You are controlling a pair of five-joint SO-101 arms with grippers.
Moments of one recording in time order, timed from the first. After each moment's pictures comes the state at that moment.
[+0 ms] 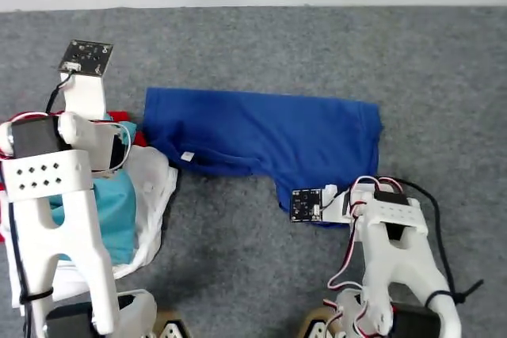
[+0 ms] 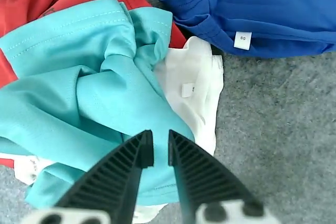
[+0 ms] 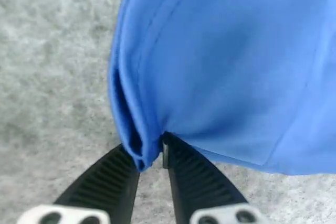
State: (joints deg) left arm -14.2 -20.9 7.3 99.7 -7.8; right arm 6.1 -21.3 63.8 40.2 96.8
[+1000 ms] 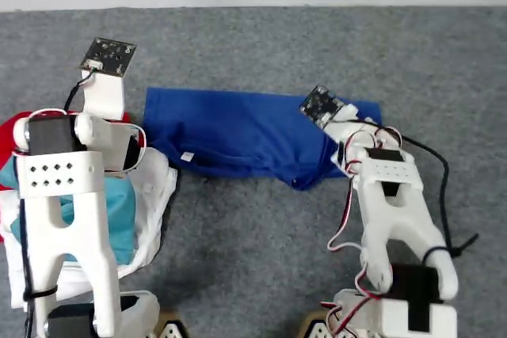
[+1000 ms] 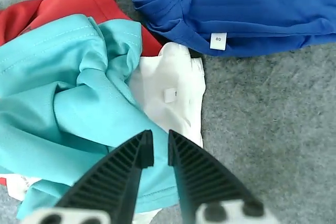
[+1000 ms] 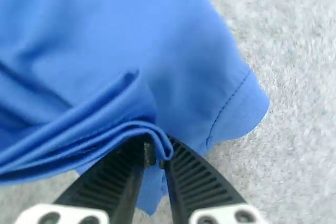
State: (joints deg) left arm -9.1 -20.9 7.3 99.7 -7.8; right arm 2.3 -6.5 41.4 26.8 50.9
